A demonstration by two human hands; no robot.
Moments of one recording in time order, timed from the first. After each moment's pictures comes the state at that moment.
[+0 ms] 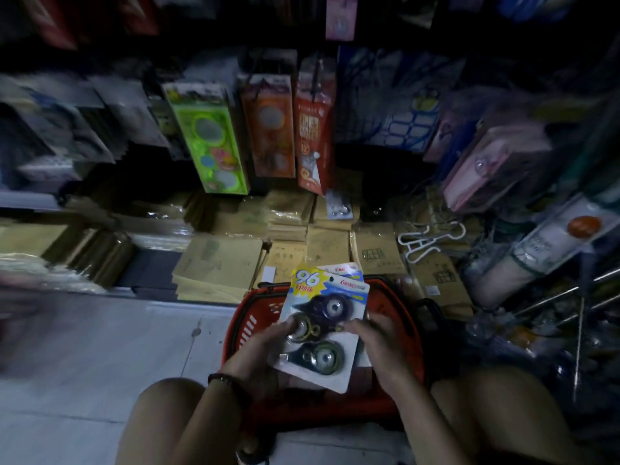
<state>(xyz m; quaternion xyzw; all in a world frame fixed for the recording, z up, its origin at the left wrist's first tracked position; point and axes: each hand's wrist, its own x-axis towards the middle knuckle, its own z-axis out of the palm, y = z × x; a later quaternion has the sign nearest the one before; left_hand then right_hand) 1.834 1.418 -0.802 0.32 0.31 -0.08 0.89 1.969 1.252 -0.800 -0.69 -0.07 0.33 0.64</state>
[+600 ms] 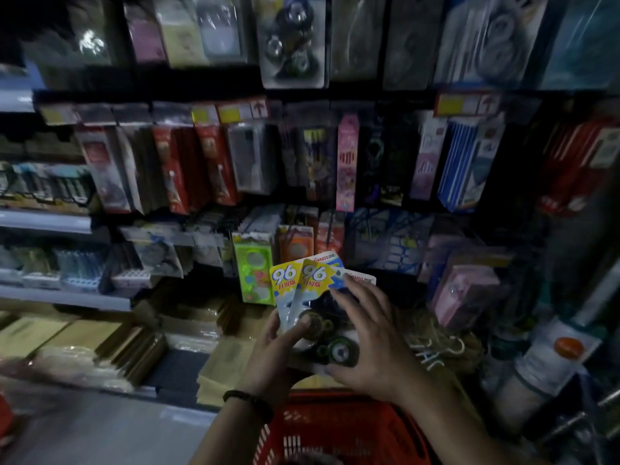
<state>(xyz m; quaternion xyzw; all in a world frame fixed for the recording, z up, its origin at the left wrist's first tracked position) 1.850 1.410 -0.584 0.47 0.23 0.24 0.82 1.990 1.270 -0.577 -0.78 -0.56 -0.10 0.28</state>
